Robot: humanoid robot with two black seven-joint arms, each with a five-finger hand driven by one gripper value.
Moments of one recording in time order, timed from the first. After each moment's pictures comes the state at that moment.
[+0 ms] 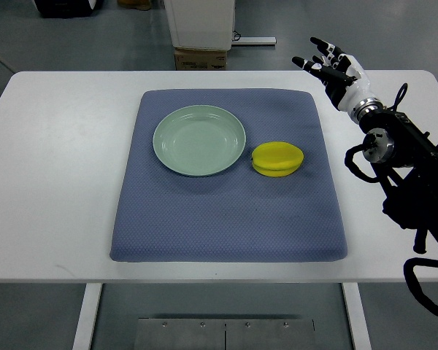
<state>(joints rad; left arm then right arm) -0.03 0.00 -0.10 -0.22 0.09 0.06 -0.21 0.89 -0.01 1.14 0.58 -0.66 0.06 0.11</state>
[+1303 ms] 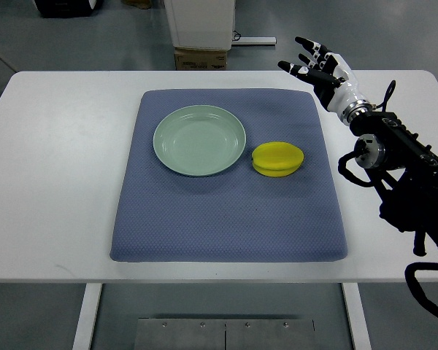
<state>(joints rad) -0.03 0.00 -0.10 -0.22 0.09 0.06 -0.21 0.90 -0.02 0.99 0.57 -0.62 0.09 0.19</state>
